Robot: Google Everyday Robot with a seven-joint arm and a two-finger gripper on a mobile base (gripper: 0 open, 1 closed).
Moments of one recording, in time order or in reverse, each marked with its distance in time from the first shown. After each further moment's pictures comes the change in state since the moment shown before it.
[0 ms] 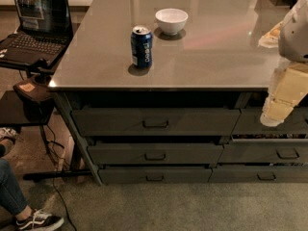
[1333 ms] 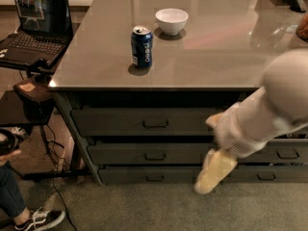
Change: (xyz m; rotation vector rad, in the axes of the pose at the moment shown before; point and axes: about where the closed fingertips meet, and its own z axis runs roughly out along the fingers) arm -0.034 0.099 0.170 -0.180 -0.194 0.105
